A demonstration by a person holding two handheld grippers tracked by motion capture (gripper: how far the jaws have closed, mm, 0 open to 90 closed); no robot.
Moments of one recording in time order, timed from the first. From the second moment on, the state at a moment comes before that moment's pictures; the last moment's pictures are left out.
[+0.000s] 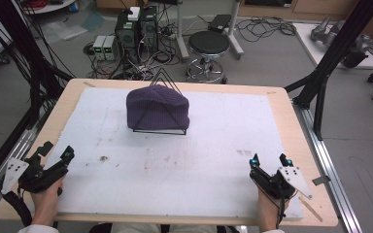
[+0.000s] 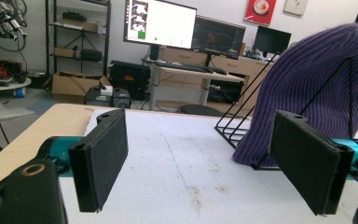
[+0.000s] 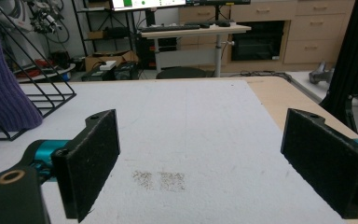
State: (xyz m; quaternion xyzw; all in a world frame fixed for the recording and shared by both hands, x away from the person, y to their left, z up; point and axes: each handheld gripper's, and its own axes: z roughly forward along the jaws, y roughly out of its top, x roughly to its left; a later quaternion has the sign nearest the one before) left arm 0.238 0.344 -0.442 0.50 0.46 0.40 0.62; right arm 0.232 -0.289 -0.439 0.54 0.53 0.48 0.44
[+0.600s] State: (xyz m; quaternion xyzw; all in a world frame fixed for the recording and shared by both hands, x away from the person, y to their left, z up) left arm 0.240 0.341 -0.443 0.51 0.46 0.38 0.62; right arm 0.232 -0.290 -0.440 0.54 0.53 0.49 0.44
